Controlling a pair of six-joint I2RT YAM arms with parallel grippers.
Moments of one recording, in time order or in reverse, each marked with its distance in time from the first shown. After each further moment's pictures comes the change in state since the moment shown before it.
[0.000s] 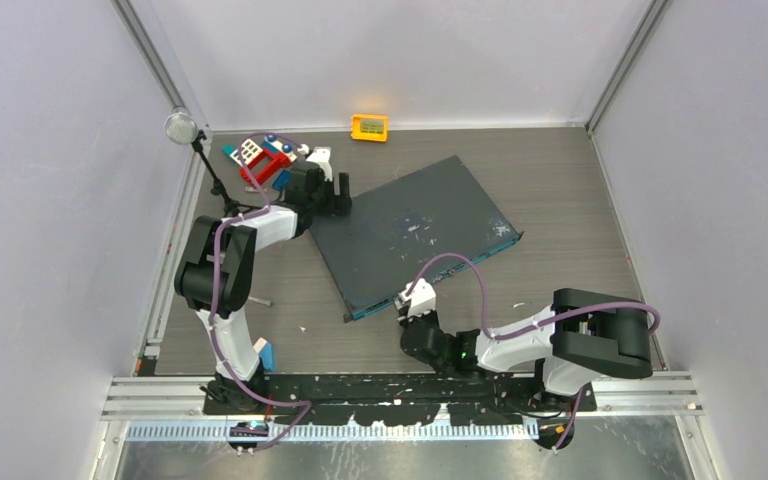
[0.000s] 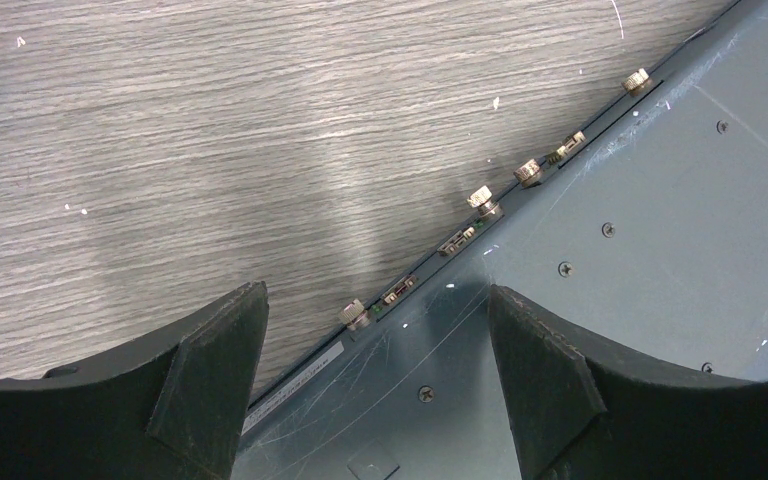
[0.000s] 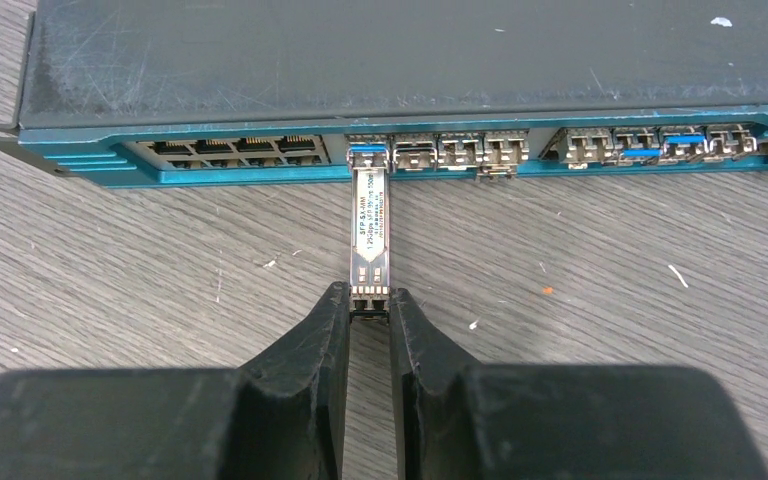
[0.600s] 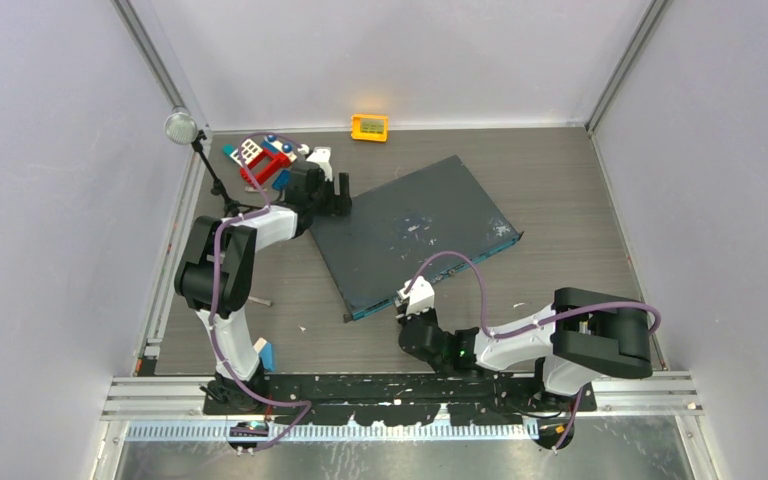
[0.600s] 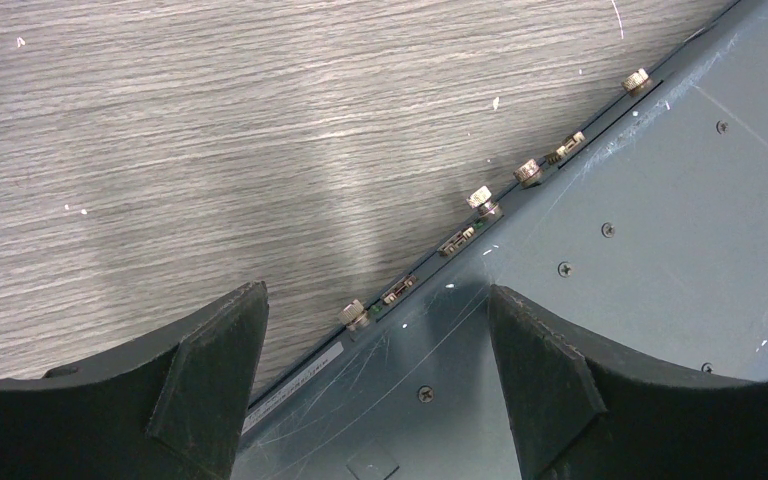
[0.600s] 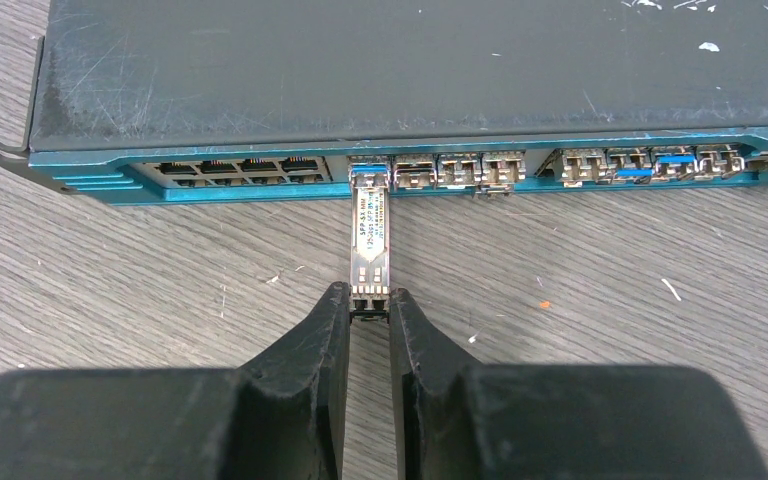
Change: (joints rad) left arm -0.001 0.000 0.000 0.000 -0.001 0.000; right arm -0.010 0.000 0.020 -0.008 0.007 -0.015
